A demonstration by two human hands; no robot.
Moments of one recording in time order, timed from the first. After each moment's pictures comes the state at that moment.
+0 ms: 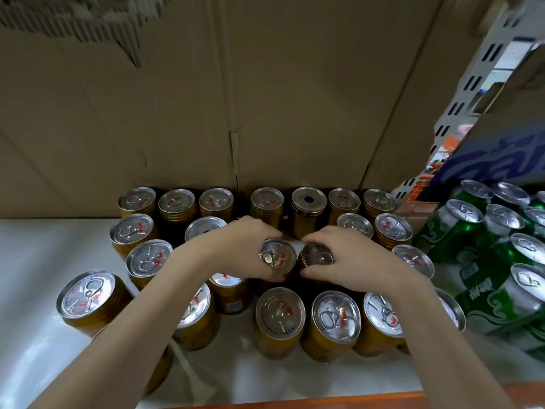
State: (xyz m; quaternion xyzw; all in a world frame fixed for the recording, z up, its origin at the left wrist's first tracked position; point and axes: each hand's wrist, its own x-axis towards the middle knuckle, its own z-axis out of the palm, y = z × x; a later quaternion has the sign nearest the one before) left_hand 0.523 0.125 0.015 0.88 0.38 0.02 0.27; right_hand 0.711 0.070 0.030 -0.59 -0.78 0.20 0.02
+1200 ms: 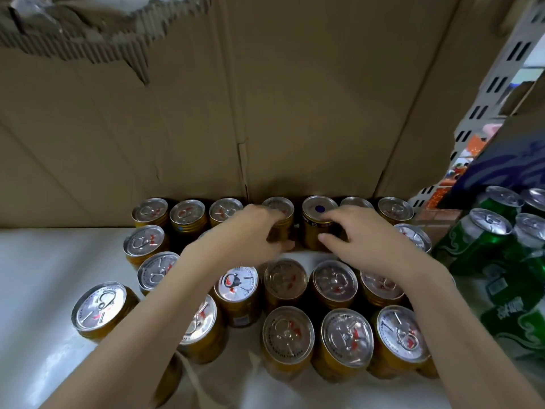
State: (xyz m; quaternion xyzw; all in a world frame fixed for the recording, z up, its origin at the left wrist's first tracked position) left_hand 0.528 0.141 0.025 0.87 0.46 0.06 0.17; right_hand 0.722 0.099 0.038 -0.61 -0.78 0.14 0.10
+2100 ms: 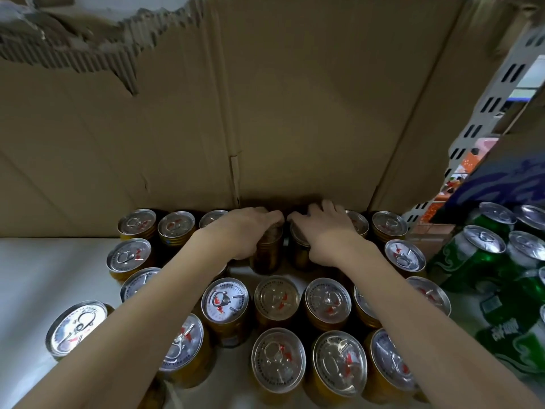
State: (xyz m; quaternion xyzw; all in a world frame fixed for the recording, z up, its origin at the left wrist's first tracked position) left_hand 0.535 0.188 0.018 0.88 0.45 -0.07 0.12; right_hand 0.700 0.161 0.017 -0.61 -0.79 -0.01 -0.12
